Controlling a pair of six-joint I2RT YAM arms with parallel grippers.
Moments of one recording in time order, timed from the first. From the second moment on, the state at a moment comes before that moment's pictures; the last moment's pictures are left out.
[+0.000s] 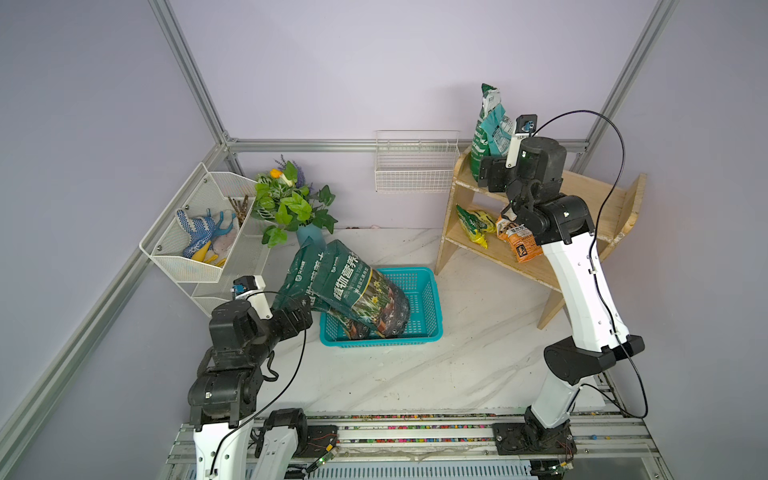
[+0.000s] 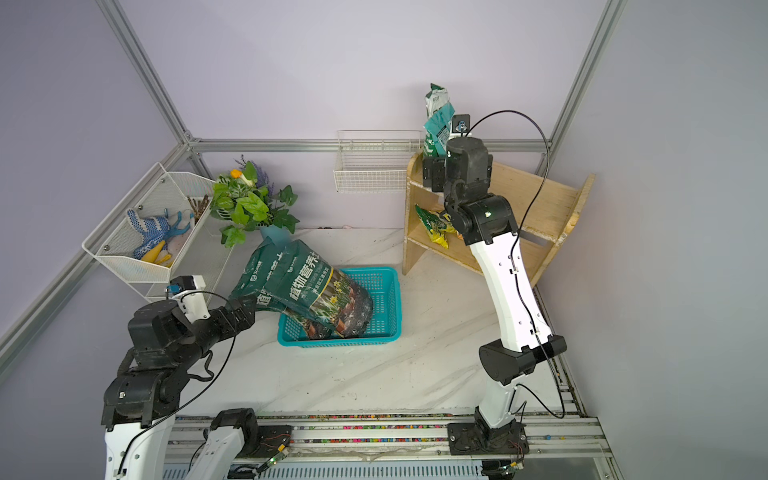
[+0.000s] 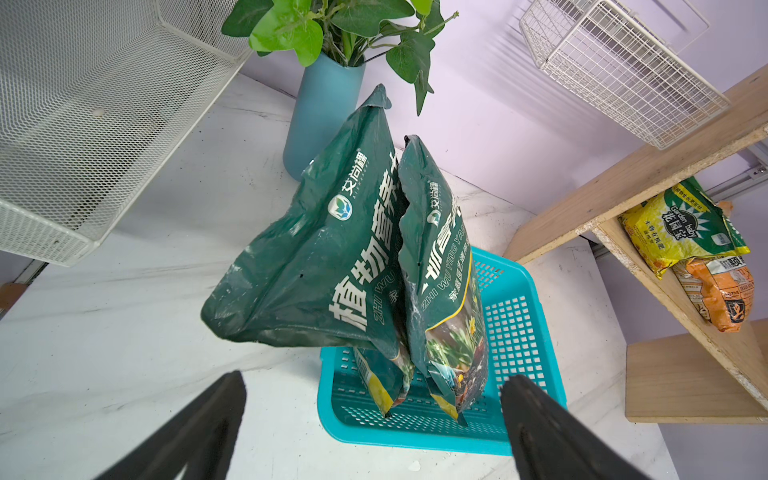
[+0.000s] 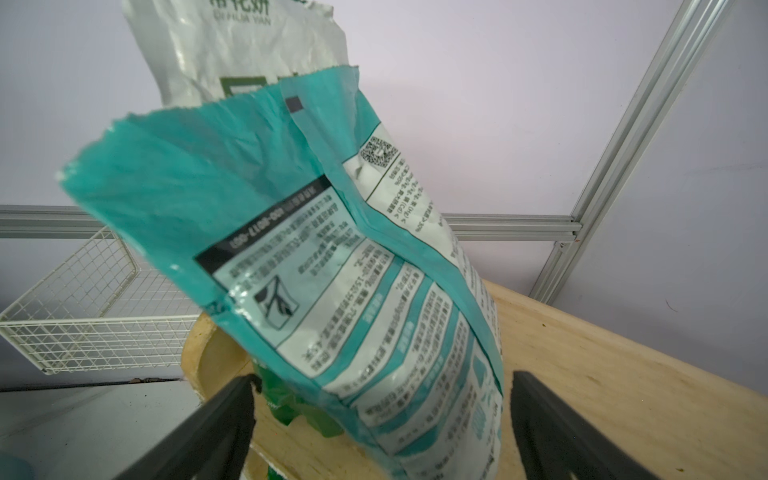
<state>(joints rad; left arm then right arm) 0.09 0.63 1.05 -0.83 0.17 -0.35 0.36 1.80 2.44 -0.78 0.49 -0.01</state>
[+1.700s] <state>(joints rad) 0.09 0.63 1.05 -0.83 0.17 -0.35 0.30 1.48 2.10 -0.74 0.45 0.16</state>
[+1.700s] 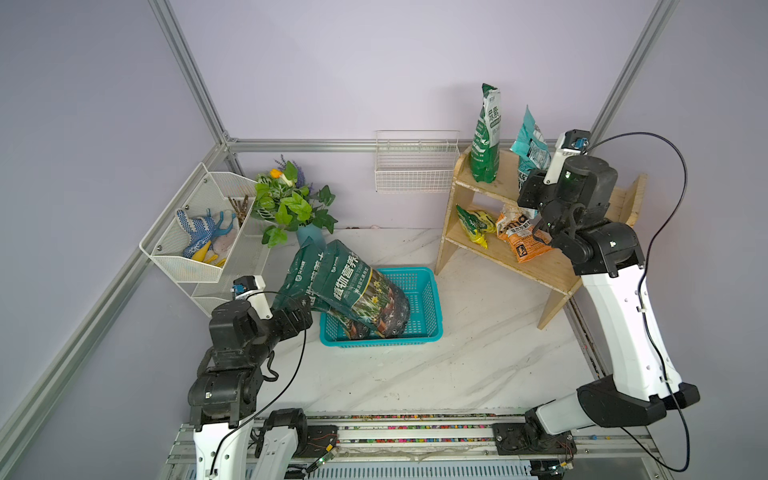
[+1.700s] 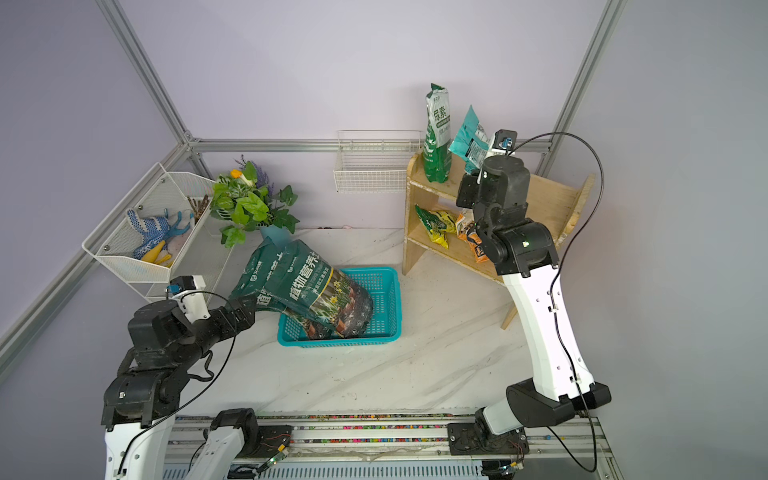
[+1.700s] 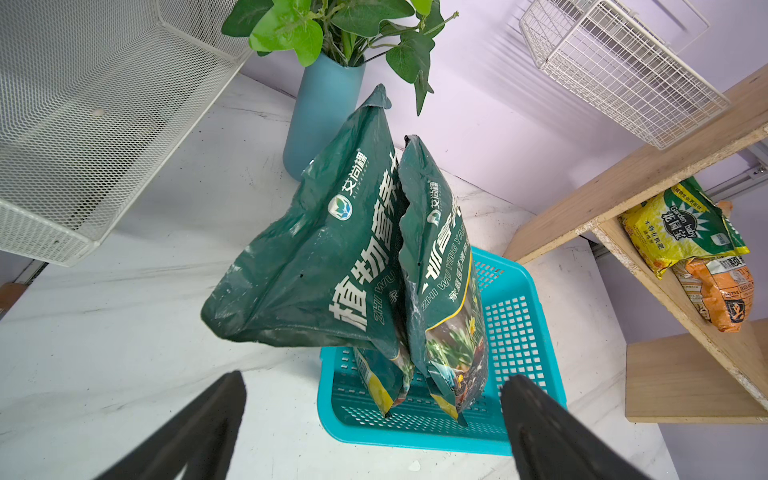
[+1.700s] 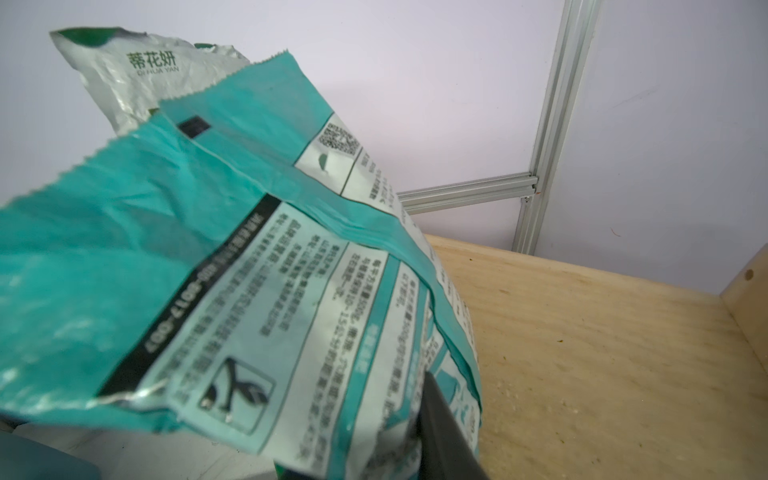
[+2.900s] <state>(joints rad) 0.09 0.63 1.05 -0.83 0.18 -0.35 0.81 1.32 1.52 -0.35 0.49 0.13</state>
